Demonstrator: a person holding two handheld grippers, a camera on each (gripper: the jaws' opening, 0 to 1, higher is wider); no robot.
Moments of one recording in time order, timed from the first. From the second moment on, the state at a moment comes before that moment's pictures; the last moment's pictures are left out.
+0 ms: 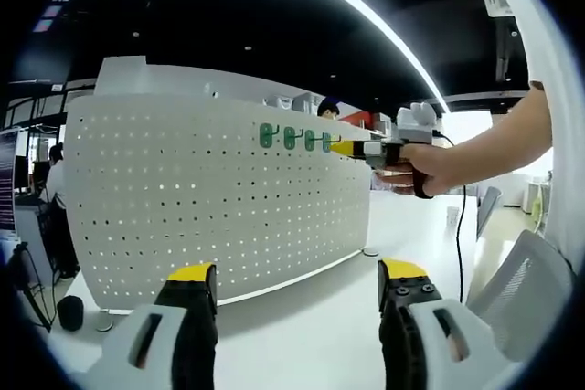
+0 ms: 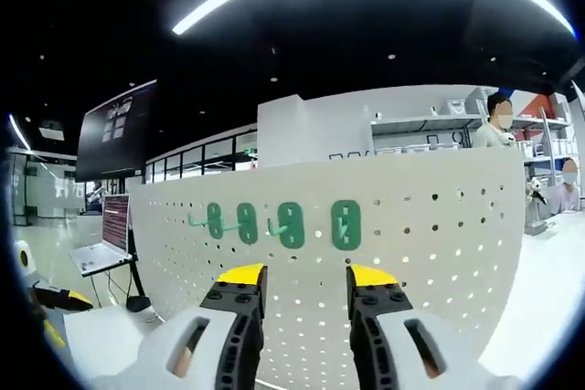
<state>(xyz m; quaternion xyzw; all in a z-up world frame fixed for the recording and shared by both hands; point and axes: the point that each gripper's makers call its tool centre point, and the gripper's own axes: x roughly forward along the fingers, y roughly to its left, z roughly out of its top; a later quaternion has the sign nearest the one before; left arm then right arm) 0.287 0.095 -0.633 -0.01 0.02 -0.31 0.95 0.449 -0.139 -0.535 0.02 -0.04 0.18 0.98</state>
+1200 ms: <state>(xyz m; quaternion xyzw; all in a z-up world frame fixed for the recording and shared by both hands) 0.285 0.094 -0.630 0.00 0.02 -0.32 0.95 0.363 -0.131 -0.572 -0.01 -0.02 0.25 0.97</state>
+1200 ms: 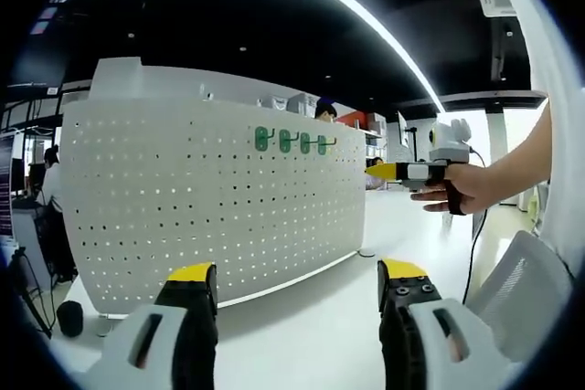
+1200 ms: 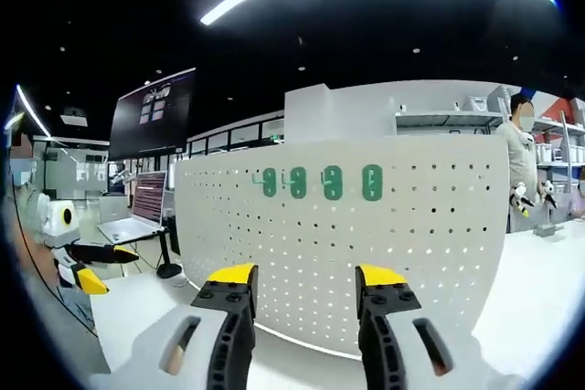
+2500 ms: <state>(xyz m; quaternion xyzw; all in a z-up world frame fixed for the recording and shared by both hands) 0.284 0.093 -0.625 -0.01 0.02 -0.32 0.95 0.297 -0.137 -0.612 -0.01 0.00 0.27 0.96</state>
